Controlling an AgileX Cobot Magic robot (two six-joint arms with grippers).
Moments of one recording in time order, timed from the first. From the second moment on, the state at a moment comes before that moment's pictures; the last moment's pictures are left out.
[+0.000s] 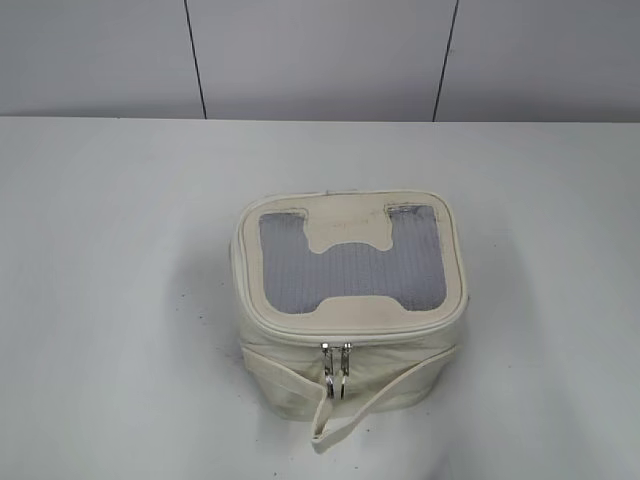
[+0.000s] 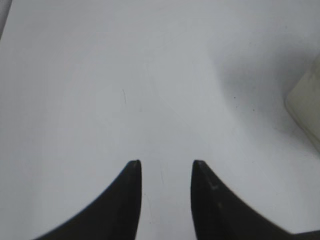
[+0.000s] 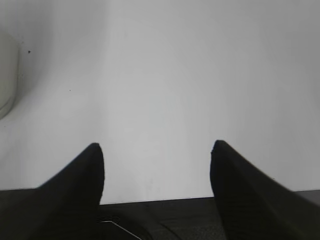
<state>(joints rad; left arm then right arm) -0.29 0.33 -0.57 0.13 0.96 -0.15 0.11 0.39 -0.54 -0.08 1.03 0.14</state>
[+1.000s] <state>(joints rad) -0.29 0.08 -0.50 -0.04 0.76 0.10 0.11 0.10 -0.50 0.00 1.05 -0.04</state>
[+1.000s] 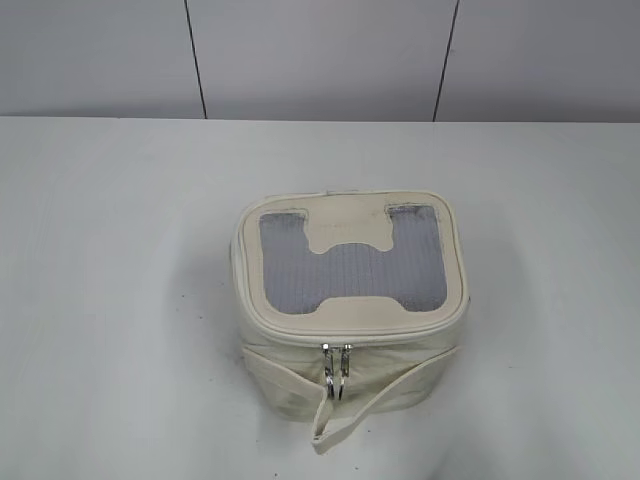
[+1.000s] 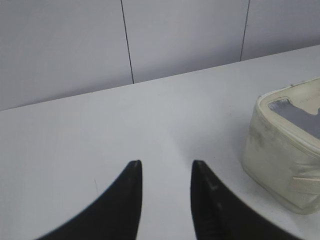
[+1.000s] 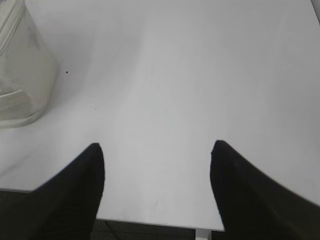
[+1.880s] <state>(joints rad) -0.29 0.08 -0.54 -0.09 1.05 0.10 0.11 0.10 -0.50 0.00 1.05 -0.04</state>
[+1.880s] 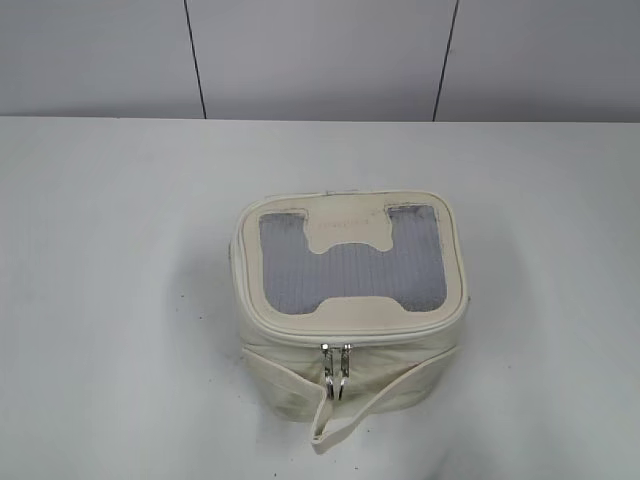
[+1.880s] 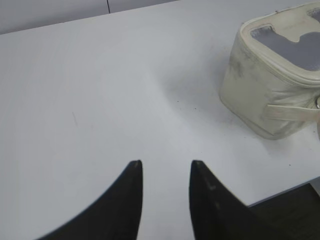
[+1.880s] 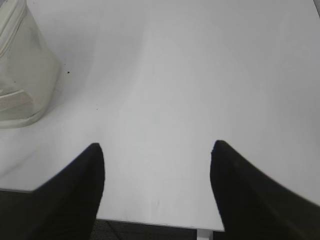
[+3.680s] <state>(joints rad) -0.02 -0.01 -0.54 -0.09 1.05 0.10 0.01 -0.01 -0.50 0.01 1.05 -0.04</state>
